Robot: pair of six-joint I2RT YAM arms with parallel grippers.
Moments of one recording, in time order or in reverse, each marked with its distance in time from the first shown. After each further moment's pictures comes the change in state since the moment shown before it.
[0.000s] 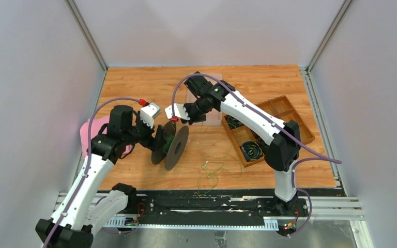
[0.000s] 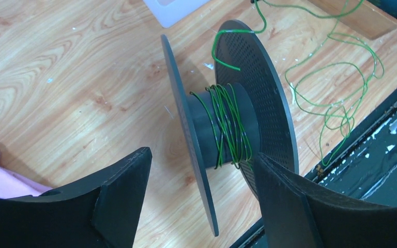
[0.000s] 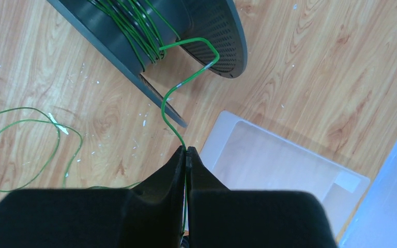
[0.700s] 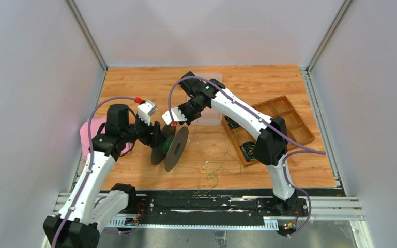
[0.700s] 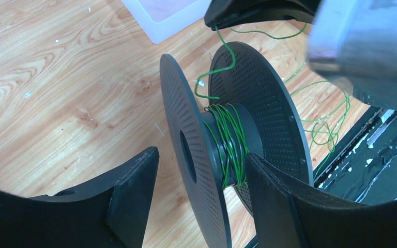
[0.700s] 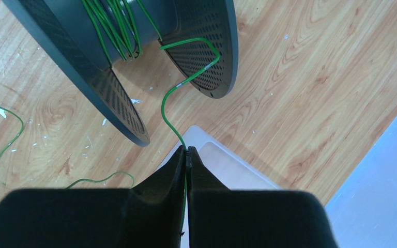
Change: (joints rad) left arm 0.126 0.027 -0.076 0.116 0.195 0.007; right arm 0.000 0.156 0.158 -0.065 -0.008 -0.279
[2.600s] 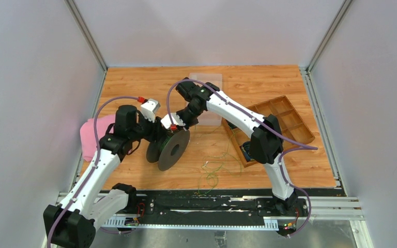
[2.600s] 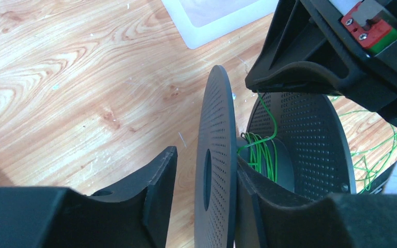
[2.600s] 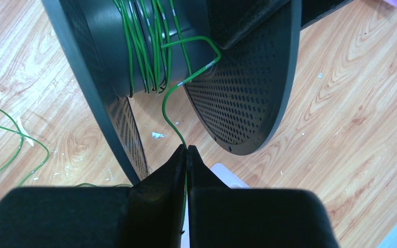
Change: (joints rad) left arm -0.086 0.045 -0.081 0.194 -0.219 -0.123; right arm 0.008 0.056 -0.018 -0.016 -0.137 -0.012
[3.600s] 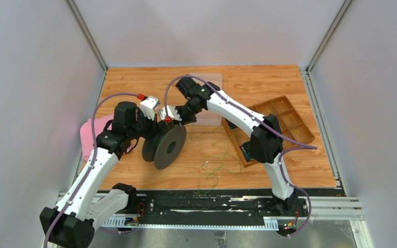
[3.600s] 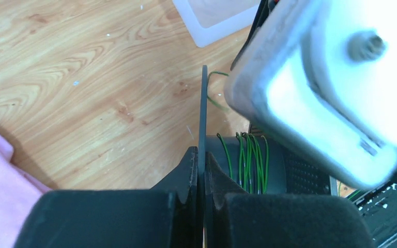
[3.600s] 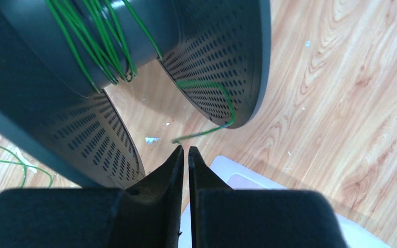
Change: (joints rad) left arm -0.026 -0.001 0.099 -0.122 -0.059 0.018; right arm -0.010 0.006 0.000 0.092 0.027 0.222
